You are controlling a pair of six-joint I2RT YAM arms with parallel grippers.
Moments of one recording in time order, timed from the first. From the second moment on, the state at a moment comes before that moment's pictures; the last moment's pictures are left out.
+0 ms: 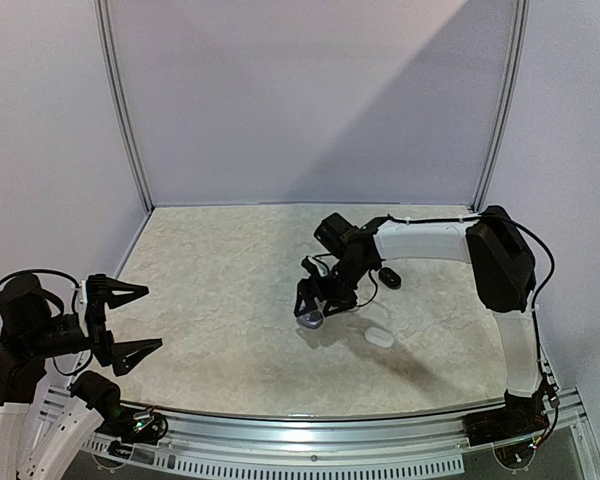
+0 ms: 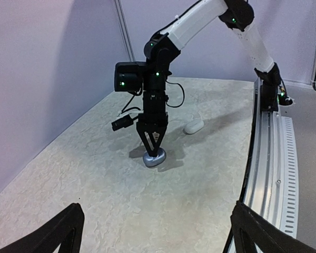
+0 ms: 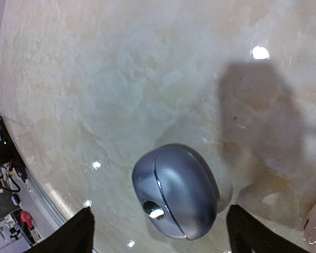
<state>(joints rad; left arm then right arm) -0.28 0.13 0.59 -0.71 0.75 0.35 0.81 2.18 1.63 -0.66 -0.45 0.48</state>
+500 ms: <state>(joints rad) -0.28 0.19 0.51 -0.59 0.30 0.23 0.61 2.00 1.74 -0.81 -0.05 0.36</state>
